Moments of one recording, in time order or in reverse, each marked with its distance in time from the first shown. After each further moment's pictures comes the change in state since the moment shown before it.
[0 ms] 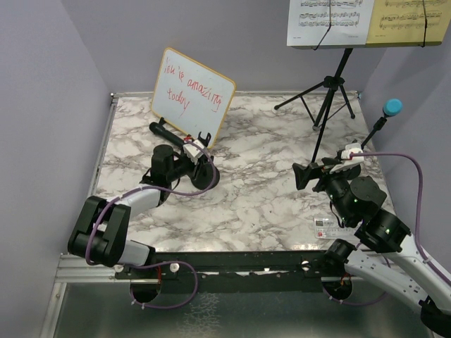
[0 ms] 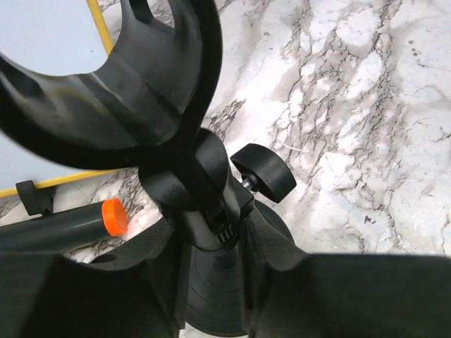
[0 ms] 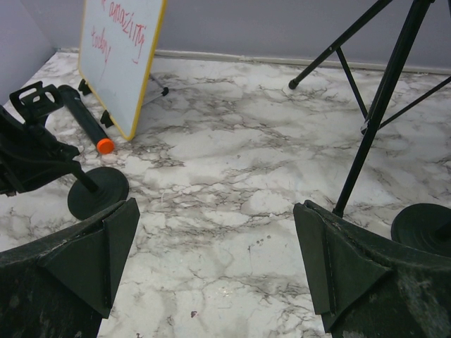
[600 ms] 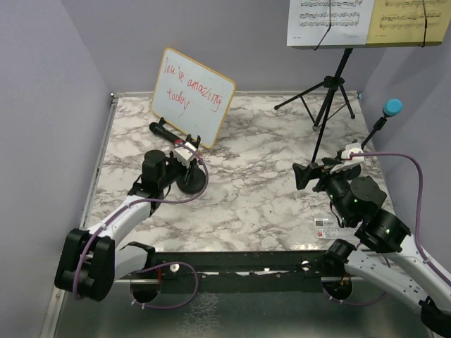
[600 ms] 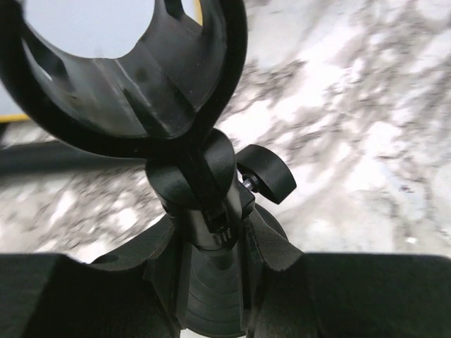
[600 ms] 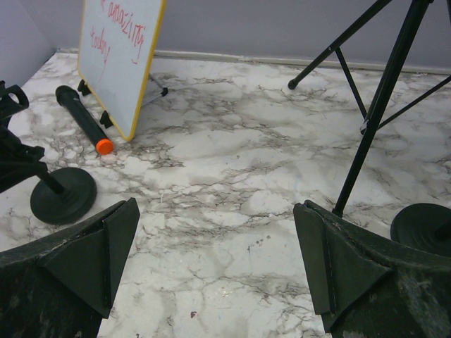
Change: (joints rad) left arm 0.020 -0.248 -0.044 -0.245 -0.155 0.012; right arm 0.000 0.002 0.000 0.000 0.002 0.000
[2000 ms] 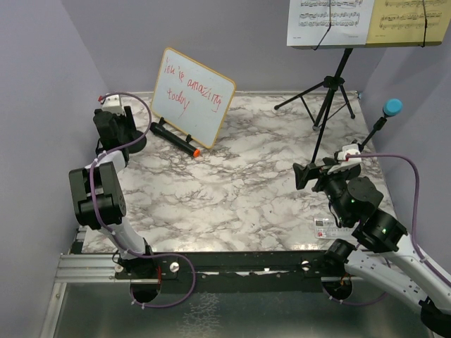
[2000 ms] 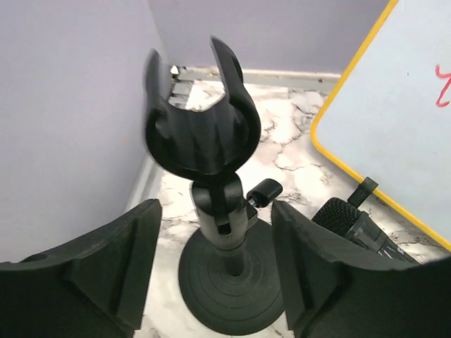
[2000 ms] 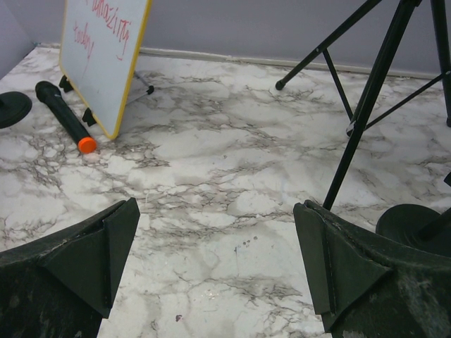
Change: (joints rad) left arm 0.545 0.620 0.503 0.284 -0.316 -0.198; right arm 0.000 -0.001 -0.032 0.032 0.028 -0.044
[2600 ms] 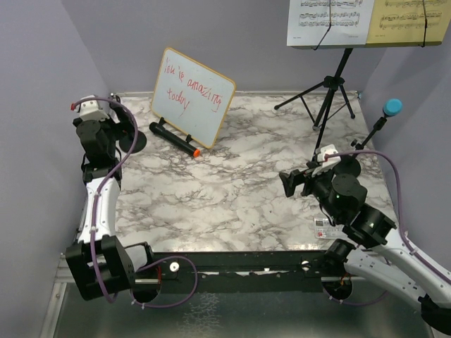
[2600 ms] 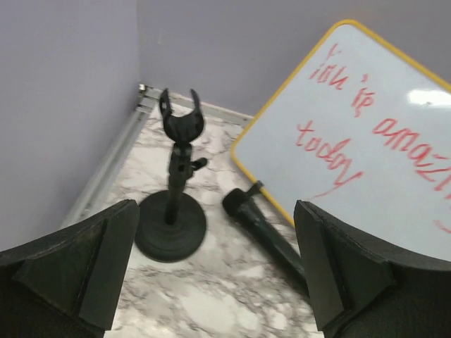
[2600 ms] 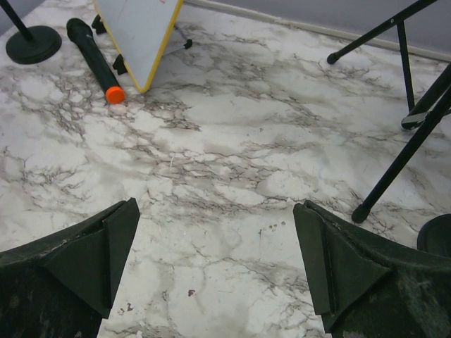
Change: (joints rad) left arm -0.004 -0.593 -0.130 -0.360 0.014 -0.260; right arm 0.000 0.058 -0.047 0.018 -0.163 -0.014
